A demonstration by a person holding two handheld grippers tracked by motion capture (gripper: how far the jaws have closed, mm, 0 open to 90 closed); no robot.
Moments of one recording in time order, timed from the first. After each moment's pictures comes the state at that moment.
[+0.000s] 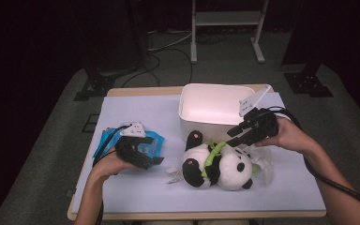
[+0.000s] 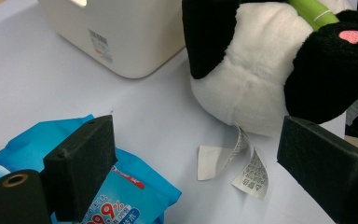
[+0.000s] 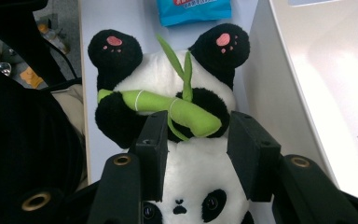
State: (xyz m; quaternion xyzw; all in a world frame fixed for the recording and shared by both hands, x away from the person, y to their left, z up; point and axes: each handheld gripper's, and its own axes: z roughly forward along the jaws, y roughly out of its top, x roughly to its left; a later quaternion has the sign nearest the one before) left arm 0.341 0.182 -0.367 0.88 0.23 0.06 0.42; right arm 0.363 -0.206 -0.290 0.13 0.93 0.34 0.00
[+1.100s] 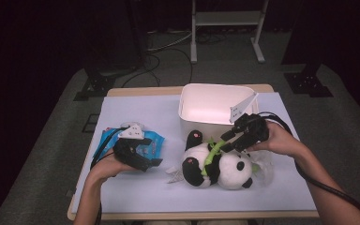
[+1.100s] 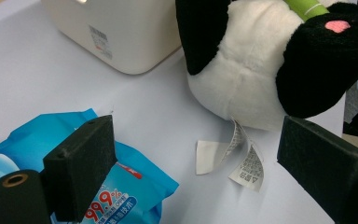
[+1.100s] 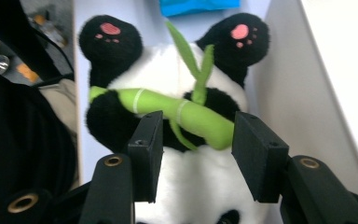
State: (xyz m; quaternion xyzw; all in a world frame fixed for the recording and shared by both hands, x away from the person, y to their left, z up) left arm 0.335 0.186 -0.366 0.88 0.23 0.07 0.42; right arm 0.366 -0.188 -0.309 0.13 0.94 0.32 0.00
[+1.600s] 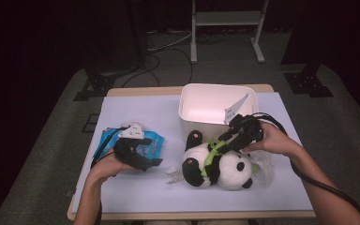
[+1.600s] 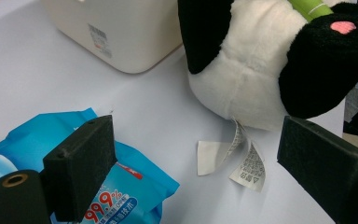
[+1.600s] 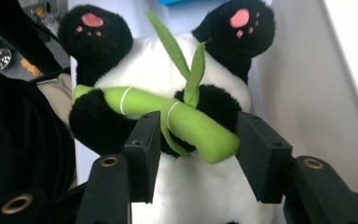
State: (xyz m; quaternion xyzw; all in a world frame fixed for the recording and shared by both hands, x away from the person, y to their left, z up) left arm 0.336 0.185 -0.366 0.88 0.23 0.06 0.42; right arm 0.374 -0.177 -0.323 0.13 0.94 0.30 -0.02
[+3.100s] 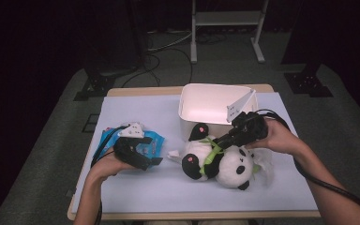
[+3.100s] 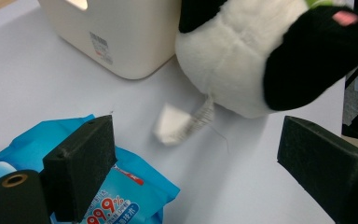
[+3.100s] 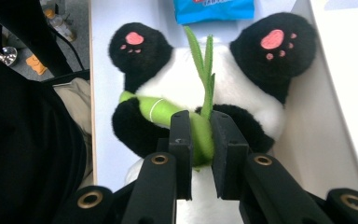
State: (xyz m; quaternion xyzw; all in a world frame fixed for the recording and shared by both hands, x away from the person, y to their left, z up) left arm 0.337 0.185 -0.364 0.88 0.23 0.06 0.42; right arm 0.358 -0.178 -0.290 0.11 0.94 0.31 -0.01
